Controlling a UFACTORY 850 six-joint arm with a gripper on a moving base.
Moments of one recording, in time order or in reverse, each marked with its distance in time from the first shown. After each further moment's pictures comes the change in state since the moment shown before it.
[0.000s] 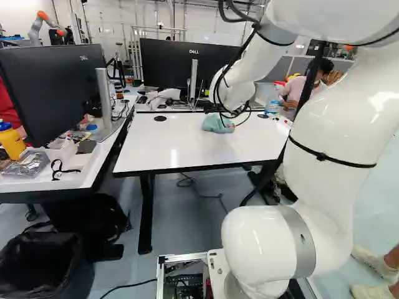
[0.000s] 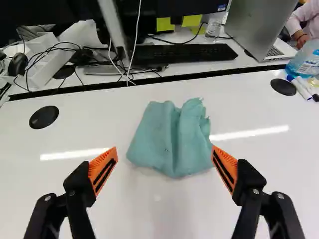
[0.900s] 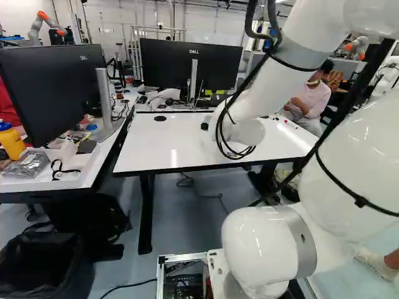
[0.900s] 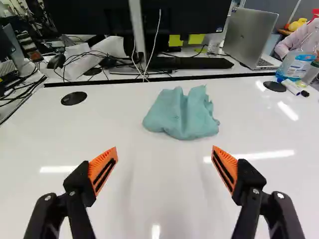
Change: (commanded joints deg) arm 2.5 13.5 24.8 -0.5 22.3 0.0
